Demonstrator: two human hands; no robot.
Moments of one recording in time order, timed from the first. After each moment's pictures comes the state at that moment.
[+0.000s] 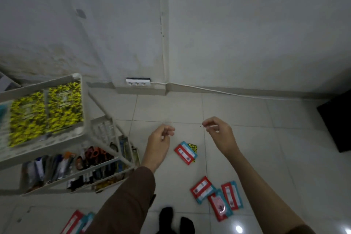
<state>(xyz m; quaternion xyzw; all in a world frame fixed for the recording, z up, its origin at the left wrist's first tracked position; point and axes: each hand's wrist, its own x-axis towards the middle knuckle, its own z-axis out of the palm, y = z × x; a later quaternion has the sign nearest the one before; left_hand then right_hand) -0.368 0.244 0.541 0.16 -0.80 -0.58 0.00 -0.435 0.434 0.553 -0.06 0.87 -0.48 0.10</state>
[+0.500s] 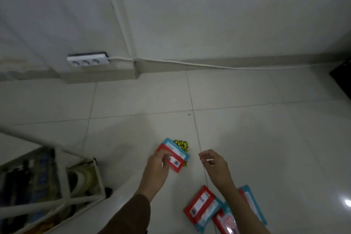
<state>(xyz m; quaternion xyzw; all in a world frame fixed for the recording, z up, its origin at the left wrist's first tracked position) -0.433 0.316 0.181 0.14 -0.84 -0.51 -0.14 -0.448 0.500 0.167 0.11 0.86 -0.48 0.15</state>
